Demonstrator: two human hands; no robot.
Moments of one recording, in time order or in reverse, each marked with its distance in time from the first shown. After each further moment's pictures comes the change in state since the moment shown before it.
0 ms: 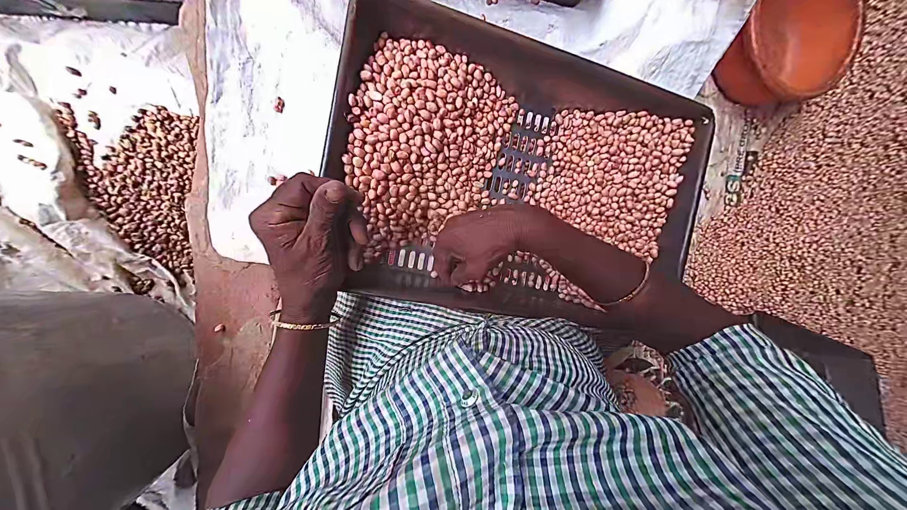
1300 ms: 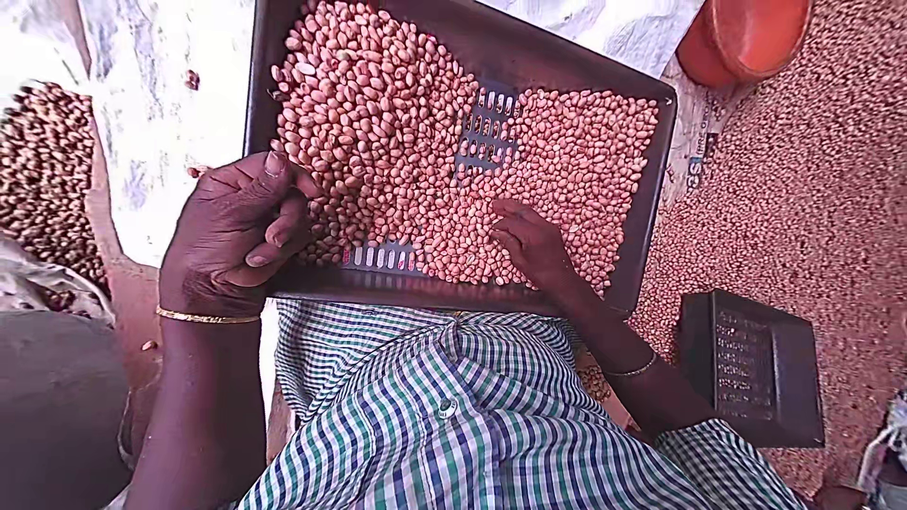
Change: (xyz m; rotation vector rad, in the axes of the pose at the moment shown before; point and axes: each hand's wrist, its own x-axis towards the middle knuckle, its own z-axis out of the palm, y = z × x) left_hand 0.024 0.006 -0.019 -0.215 -0.304 -0.595; right_hand -0.091 0.022 0.130 -0.117 1.108 0.554
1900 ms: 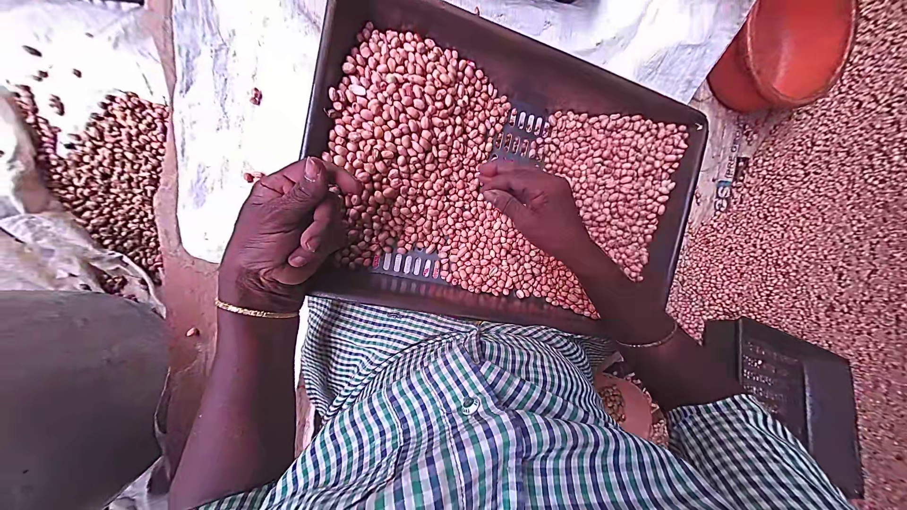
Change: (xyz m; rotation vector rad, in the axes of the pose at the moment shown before) left_hand 0.000 -0.001 -0.001 -0.178 -0.033 0.068; right_hand 0.066 -0.038 -0.031 0.356 -0.046 -0.069
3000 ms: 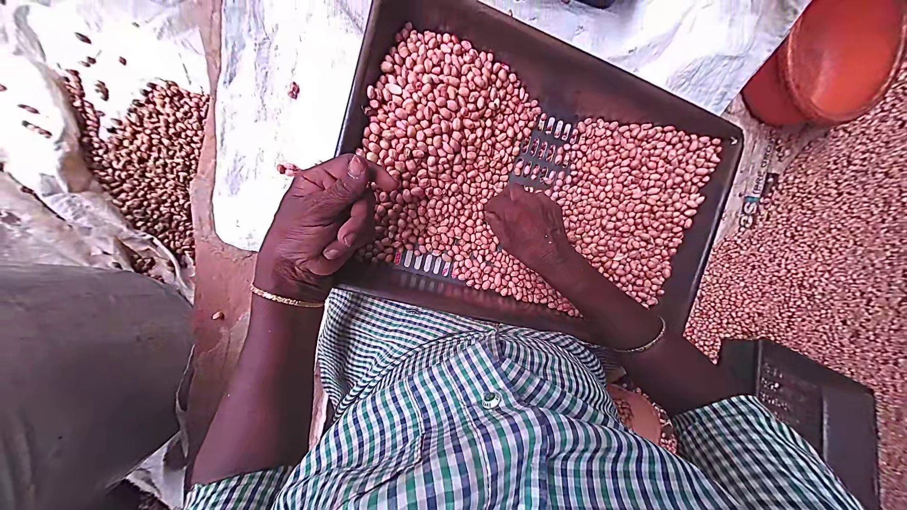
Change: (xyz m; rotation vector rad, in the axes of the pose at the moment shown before) left_hand 0.002 -0.001 0.001 0.024 -0.017 0.024; right_hand 0.007 0.009 0.042 -0.581 -0.189 0.008
